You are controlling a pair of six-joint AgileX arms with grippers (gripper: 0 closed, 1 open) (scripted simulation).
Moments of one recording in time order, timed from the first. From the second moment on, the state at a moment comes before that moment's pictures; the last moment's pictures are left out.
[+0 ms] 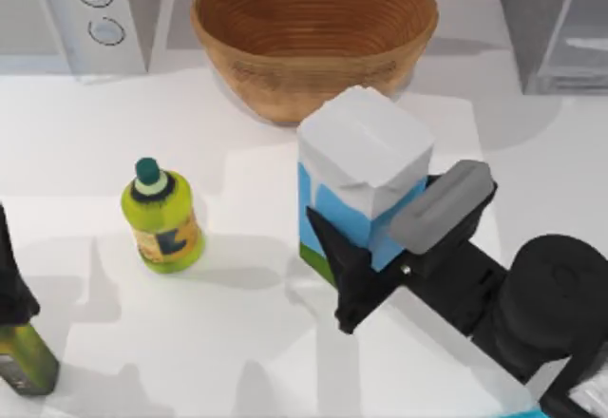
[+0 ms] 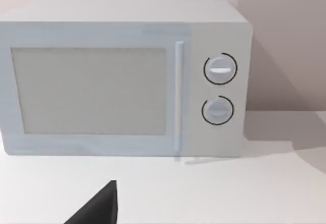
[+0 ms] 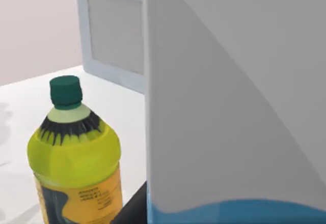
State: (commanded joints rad) left arm 0.00 0.00 0.00 0.00 0.00 0.00; right arm 0.80 1.78 0.39 1.39 0.06 0.02
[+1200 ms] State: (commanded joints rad) left arm 0.00 0.00 0.00 0.00 0.00 0.00; right arm 0.80 2.09 0.61 1.48 0.06 0.01
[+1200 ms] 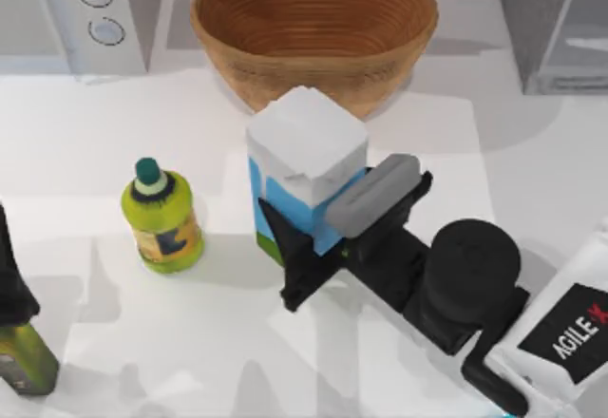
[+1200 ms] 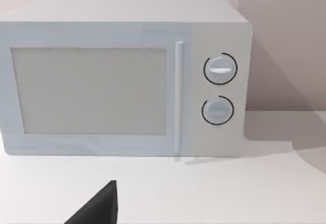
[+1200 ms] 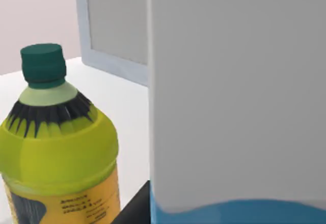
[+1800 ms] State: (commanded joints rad) left arm 0.00 0.00 0.00 0.00 0.00 0.00; right arm 0.80 2.09 0.61 1.48 0.06 0.01
